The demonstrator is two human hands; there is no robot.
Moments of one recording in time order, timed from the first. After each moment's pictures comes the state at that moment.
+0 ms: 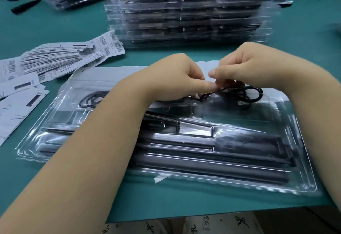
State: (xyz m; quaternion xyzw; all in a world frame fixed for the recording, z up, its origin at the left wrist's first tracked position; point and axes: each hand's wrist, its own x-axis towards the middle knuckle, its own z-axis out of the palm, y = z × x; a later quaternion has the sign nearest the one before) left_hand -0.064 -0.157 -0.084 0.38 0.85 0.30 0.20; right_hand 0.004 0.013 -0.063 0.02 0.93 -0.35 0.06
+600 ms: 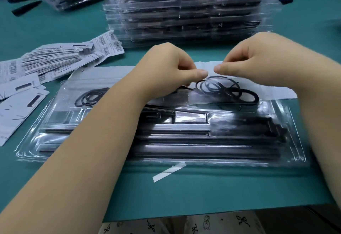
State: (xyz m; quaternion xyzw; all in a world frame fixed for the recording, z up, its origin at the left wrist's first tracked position) left_hand -0.071 -0.163 -0.089 0.38 0.86 0.34 0.08; right_hand 0.013 0.015 -0.054 0.10 0.97 -0.24 0.01
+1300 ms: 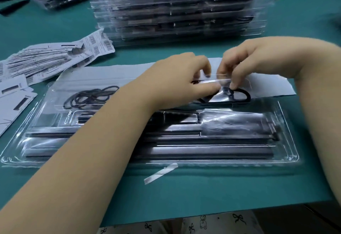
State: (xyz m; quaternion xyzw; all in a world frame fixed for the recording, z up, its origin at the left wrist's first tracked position) left_hand -0.058 -0.139 -0.094 0.45 0.86 0.20 0.10; right_hand 0.001 0.050 -0.065 -0.02 0.90 -0.39 0.20
